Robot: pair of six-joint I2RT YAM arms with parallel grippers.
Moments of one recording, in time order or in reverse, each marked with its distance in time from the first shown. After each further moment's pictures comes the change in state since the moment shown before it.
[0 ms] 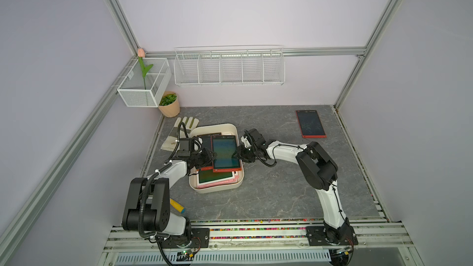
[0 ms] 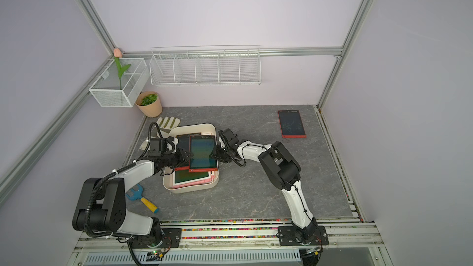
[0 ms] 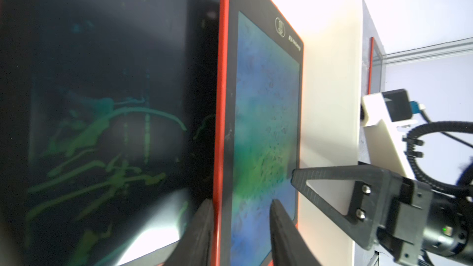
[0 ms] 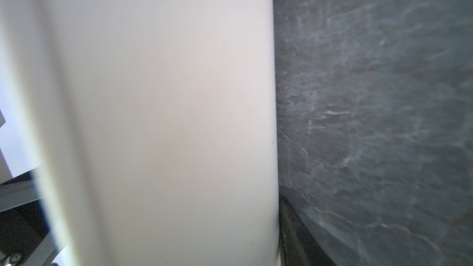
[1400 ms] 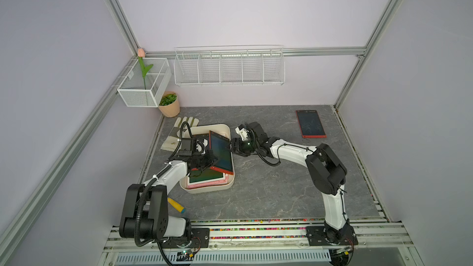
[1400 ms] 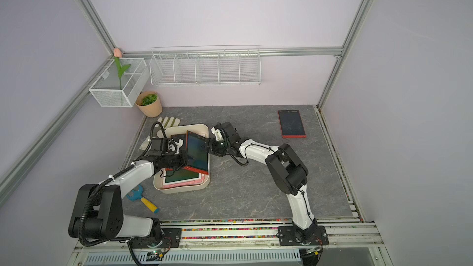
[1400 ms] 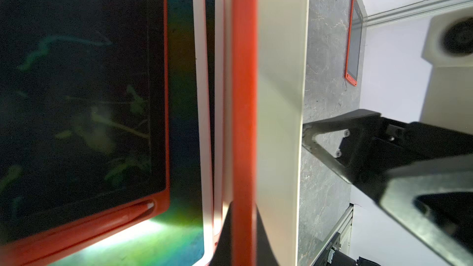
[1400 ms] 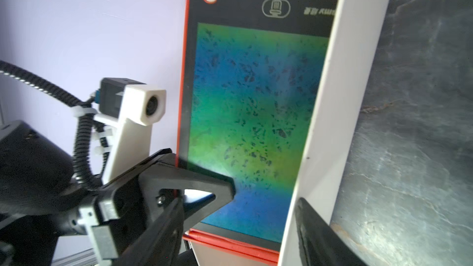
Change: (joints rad) left arm -0.033 -0.066 0.026 -0.185 0.097 0.042; right arm 0.005 -0.126 -0.011 0.134 -0.122 -0.019
